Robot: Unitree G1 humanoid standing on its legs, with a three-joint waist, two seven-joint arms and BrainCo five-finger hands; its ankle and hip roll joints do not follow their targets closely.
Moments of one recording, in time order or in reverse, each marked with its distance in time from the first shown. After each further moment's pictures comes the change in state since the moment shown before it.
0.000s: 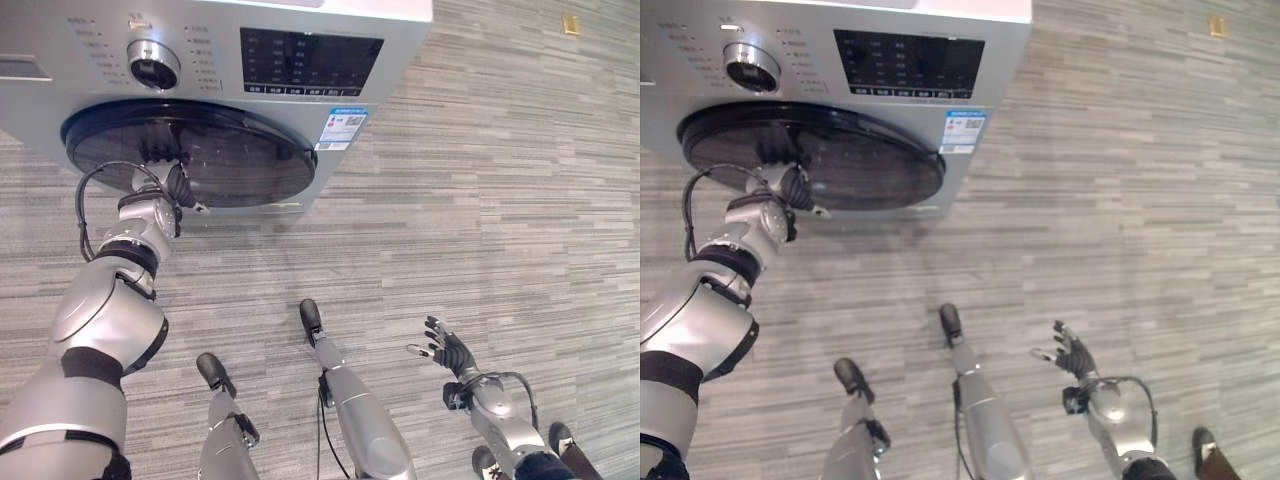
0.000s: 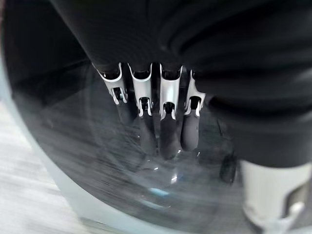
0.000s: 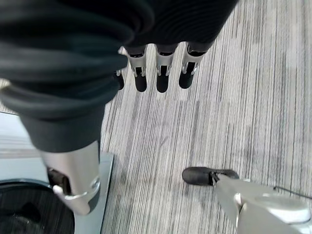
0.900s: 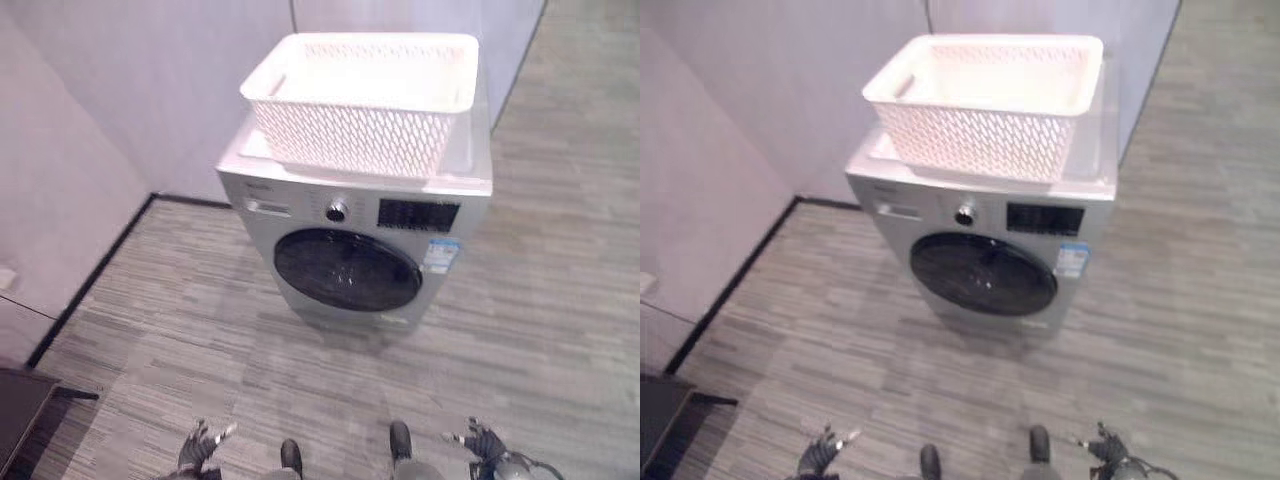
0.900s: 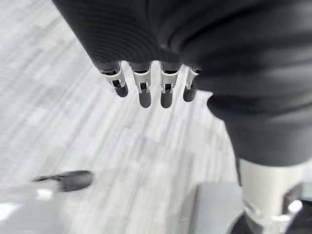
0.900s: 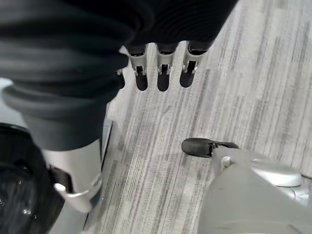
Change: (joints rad) left arm 1.309 -0.348 0.592 -0.108 -0.383 -0.216 -0.151; right arm 0.091 0.106 -0.183 0.640 -0.247 0.069 0.001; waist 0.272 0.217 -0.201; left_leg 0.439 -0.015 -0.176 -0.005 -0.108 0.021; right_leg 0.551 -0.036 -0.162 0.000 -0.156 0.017
